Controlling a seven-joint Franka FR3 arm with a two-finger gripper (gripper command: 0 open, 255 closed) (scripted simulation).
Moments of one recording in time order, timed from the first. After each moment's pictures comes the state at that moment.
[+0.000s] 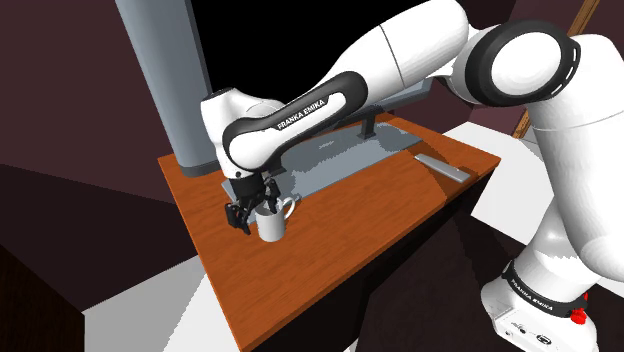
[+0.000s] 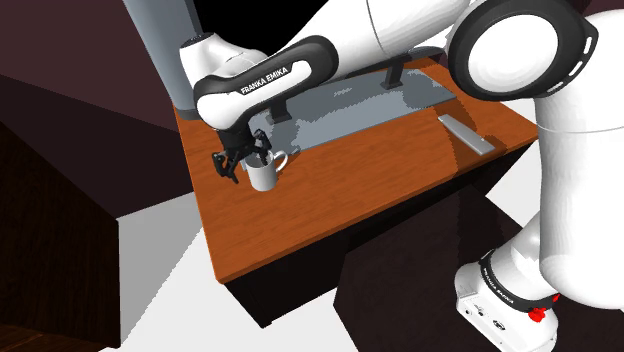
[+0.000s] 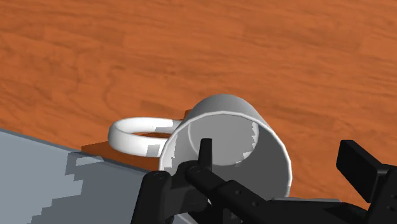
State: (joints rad) arm 0.31 0.63 0.39 -1.52 -0.19 1.94 0.54
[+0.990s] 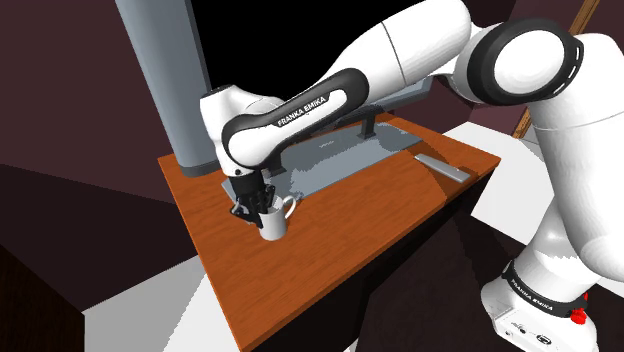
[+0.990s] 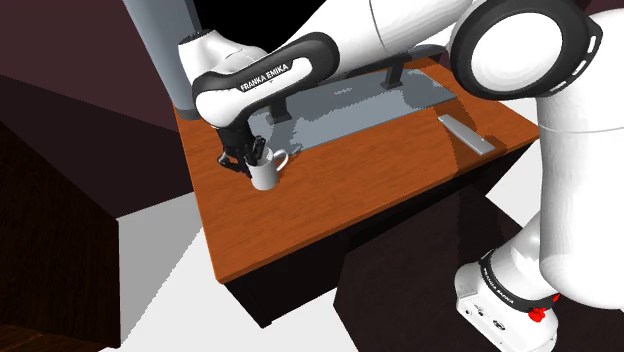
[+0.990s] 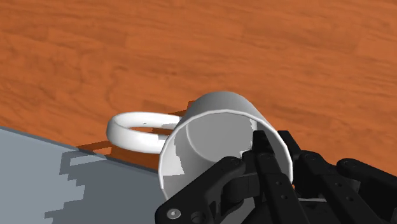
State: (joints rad) arm 0.31 0.63 0.39 -1.52 -0.19 1.93 0.54
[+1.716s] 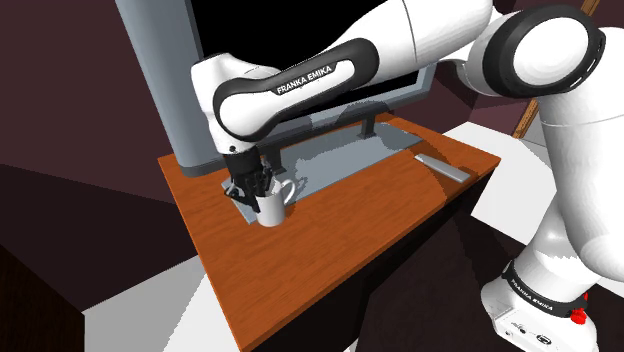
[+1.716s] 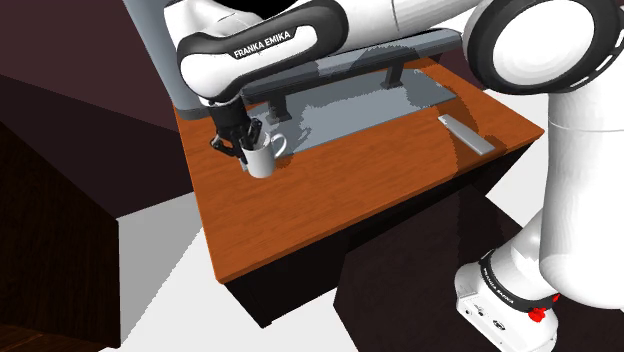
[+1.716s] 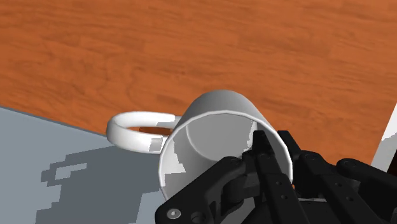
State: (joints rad) arm 0.31 0.57 0.41 -1.45 -0.17 1.82 0.53
